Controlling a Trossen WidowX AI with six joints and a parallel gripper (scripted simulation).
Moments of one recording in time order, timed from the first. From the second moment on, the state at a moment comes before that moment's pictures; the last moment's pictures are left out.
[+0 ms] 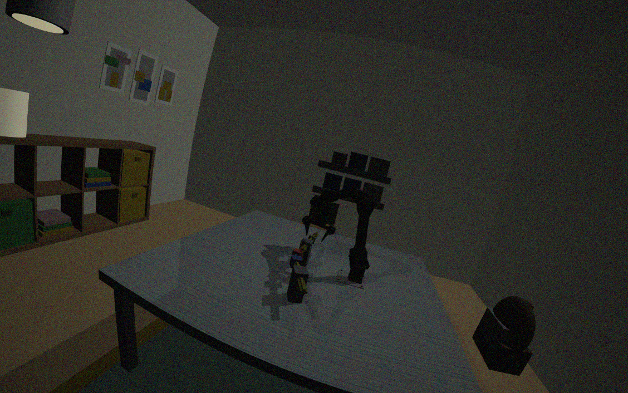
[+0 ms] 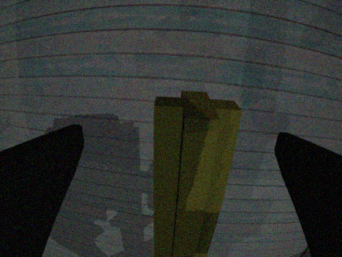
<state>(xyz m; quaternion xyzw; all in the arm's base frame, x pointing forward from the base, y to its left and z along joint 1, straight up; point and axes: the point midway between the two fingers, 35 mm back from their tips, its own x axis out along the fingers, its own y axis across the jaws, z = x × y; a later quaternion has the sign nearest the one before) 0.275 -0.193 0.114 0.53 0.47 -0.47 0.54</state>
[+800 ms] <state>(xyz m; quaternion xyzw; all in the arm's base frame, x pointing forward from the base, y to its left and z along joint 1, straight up) 0.274 -0.192 0.104 0.53 0.47 -0.47 0.53</state>
